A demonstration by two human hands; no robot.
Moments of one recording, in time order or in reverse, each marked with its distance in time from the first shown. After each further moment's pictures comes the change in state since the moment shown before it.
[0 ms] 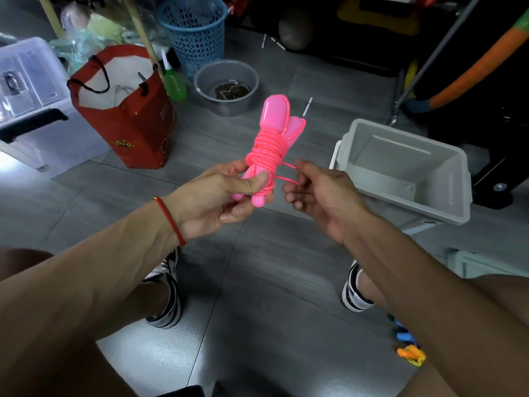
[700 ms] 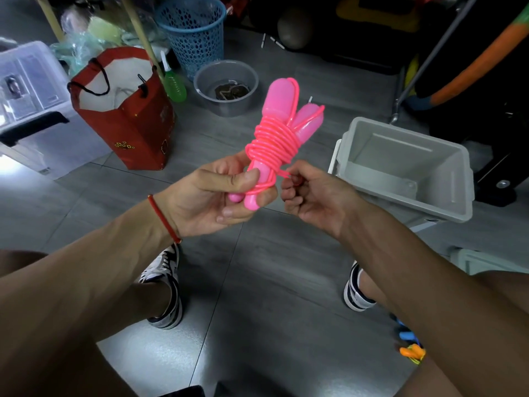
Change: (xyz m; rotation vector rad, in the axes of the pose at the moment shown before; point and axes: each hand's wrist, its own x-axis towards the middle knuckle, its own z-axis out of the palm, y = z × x) left_hand -0.003 0.012 0.007 -0.201 -0.447 0.120; right_hand 0.013 -0.001 0.003 0.216 -0.121 0.281
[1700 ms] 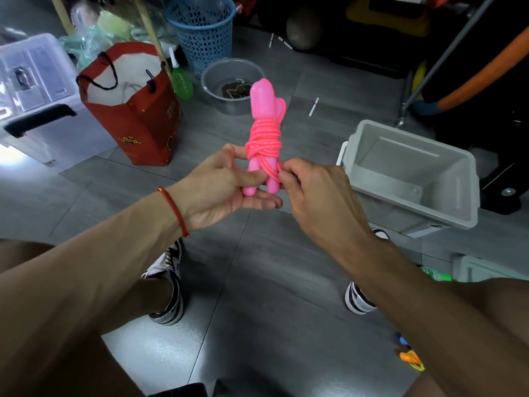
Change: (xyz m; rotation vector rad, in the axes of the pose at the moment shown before) left_hand 0.003 0.004 0.007 0.124 0.667 -0.061; right_hand -0.034 0.011 0.012 -1.495 0.209 -0.974
